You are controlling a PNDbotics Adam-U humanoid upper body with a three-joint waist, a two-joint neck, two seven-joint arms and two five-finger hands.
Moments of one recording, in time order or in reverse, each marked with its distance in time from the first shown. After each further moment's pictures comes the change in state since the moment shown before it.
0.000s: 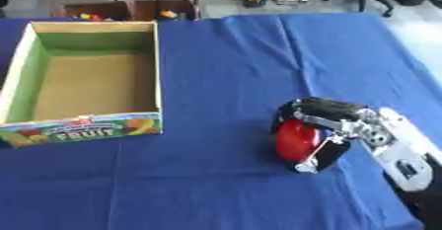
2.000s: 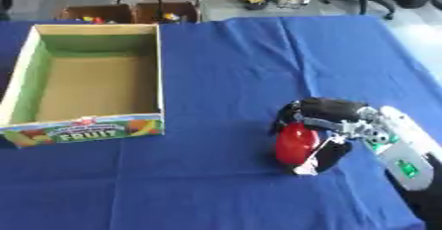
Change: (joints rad) left arm 0.002 0.008 0.000 0.000 0.001 -0.005 0.004; right arm -0.003 -0.002 0.001 0.007 0.088 -0.031 0.044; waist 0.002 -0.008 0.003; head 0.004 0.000
